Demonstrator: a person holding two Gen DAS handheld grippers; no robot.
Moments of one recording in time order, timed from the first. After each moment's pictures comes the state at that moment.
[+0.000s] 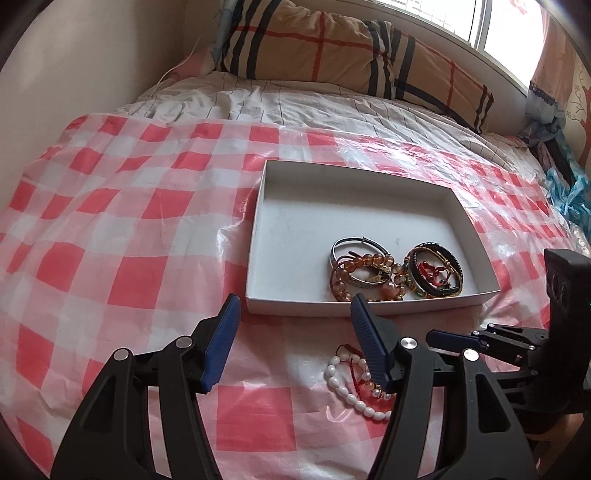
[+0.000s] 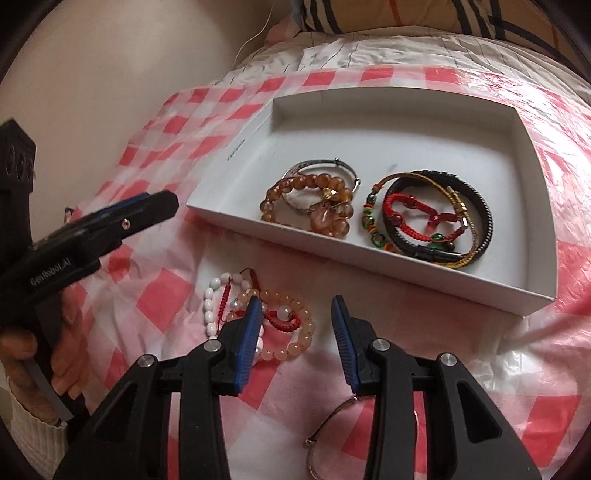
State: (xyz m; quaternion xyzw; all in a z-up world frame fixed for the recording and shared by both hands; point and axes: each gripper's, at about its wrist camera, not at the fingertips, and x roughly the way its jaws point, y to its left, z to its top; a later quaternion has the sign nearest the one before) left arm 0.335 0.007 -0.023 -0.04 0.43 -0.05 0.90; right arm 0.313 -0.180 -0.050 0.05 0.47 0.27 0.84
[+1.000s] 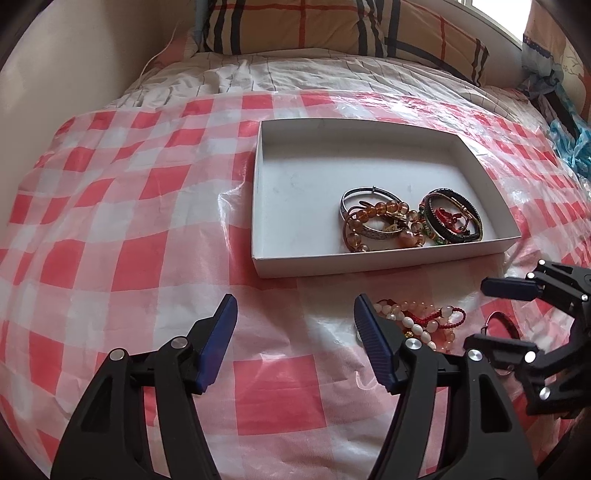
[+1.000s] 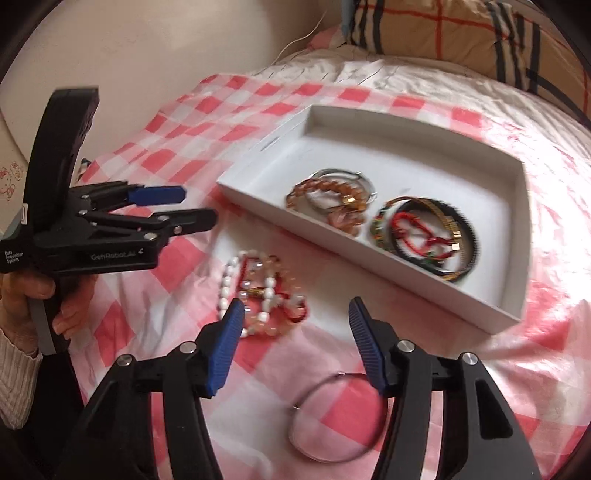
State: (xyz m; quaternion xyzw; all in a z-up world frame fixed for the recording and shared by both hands) left arm 0.332 0.001 -0.043 0.03 0.48 -0.06 0.88; right arm 0.287 -0.181 -0.034 -0.03 0.44 0.31 0.84
